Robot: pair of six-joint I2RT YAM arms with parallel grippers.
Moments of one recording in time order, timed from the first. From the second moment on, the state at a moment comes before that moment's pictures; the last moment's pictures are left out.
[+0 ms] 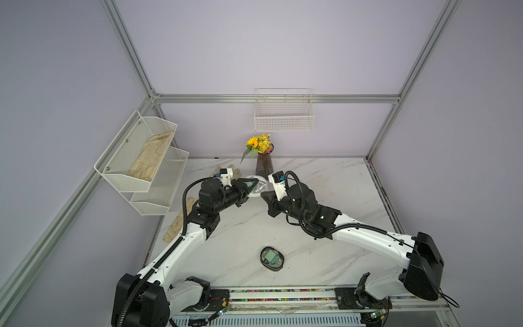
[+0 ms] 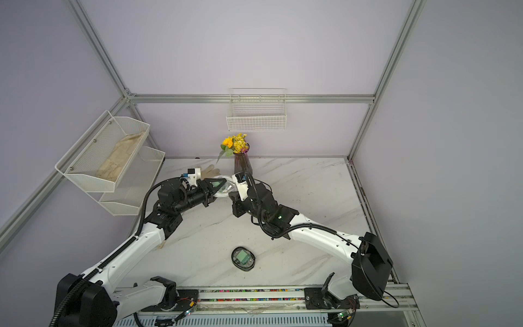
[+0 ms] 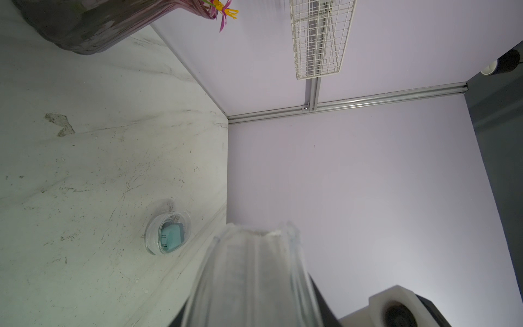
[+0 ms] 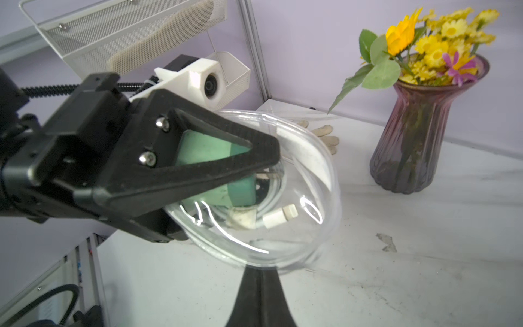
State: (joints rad) left arm -0.30 1.15 0.82 0.18 0.54 -1.31; right arm 0.90 1.45 1.12 0.05 0.07 0.28
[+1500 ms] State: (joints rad) left arm -0.19 1.16 0.86 0.18 1.11 -0.98; right arm 0.87 1.36 1.39 -0.55 0.01 -0.09
